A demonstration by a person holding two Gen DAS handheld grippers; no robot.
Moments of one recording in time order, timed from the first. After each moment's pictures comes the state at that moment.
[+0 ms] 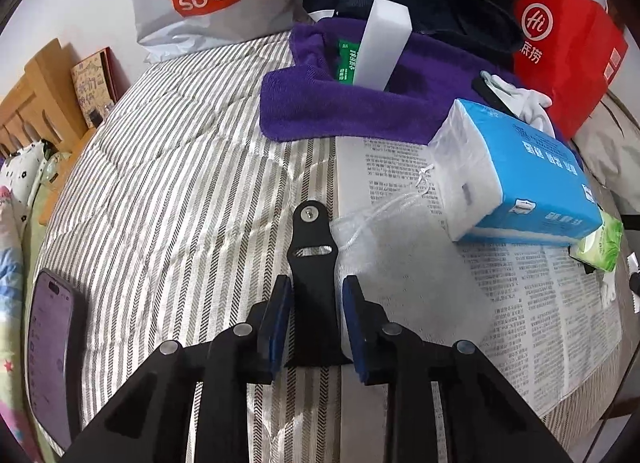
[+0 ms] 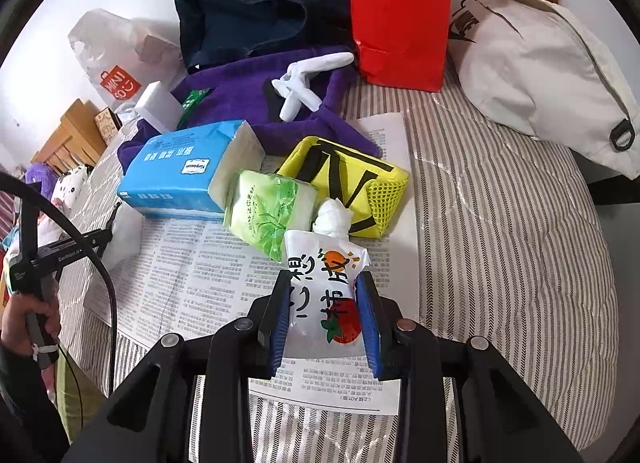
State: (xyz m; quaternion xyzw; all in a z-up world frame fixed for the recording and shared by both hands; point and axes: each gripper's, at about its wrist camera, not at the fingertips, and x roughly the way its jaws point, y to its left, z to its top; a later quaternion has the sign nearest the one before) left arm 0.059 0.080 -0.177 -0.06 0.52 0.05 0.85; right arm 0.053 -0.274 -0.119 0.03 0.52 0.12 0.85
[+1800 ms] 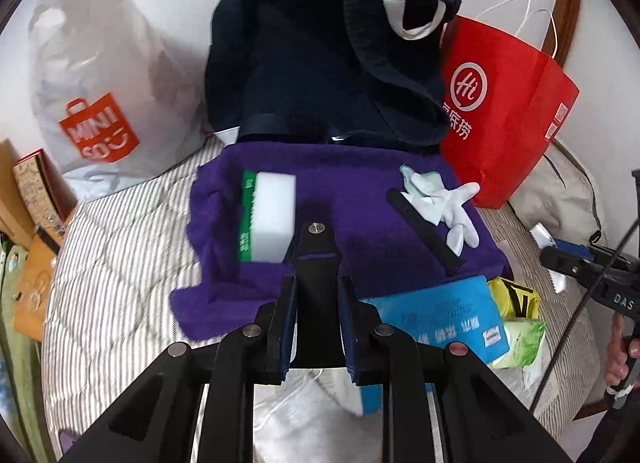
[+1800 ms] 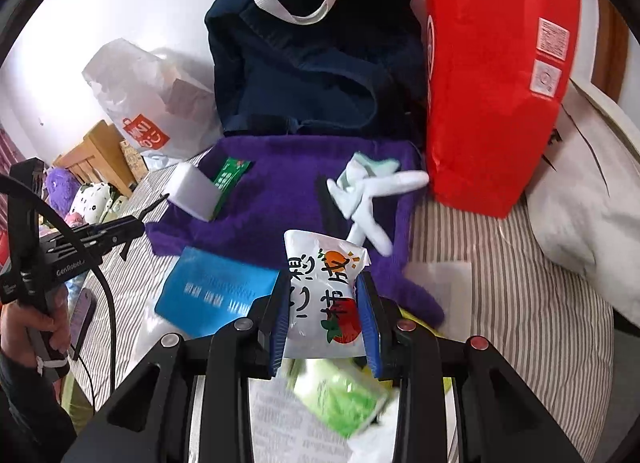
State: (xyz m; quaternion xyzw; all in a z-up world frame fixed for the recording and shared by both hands) left arm 0.160 0.038 -0.081 -0.04 0.45 -0.06 0.89; right arm 0.169 -0.215 -0.060 0.02 0.47 0.17 0.87
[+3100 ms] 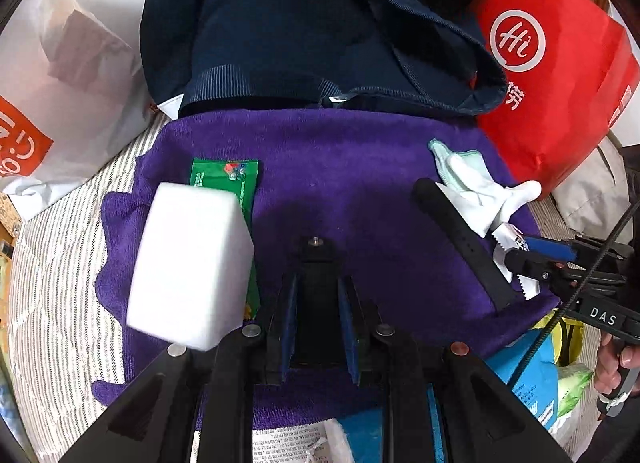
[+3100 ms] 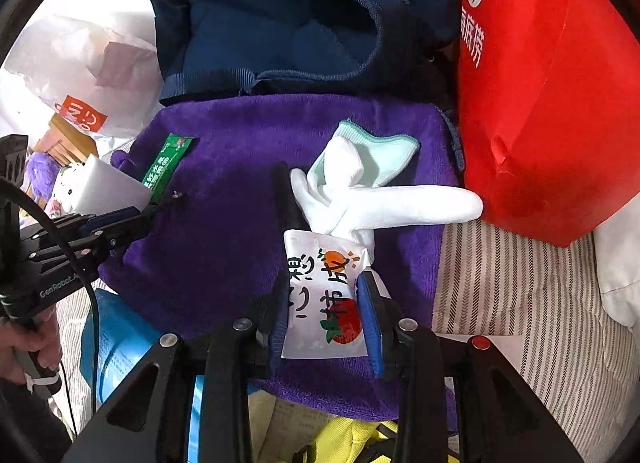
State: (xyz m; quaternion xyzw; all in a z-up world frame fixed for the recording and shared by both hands) left arm 0.258 0.011 -0.150 -0.03 0.51 -0.06 0.85; right arm 0.276 -0.195 -0.141 0.01 0.55 0.17 0.82
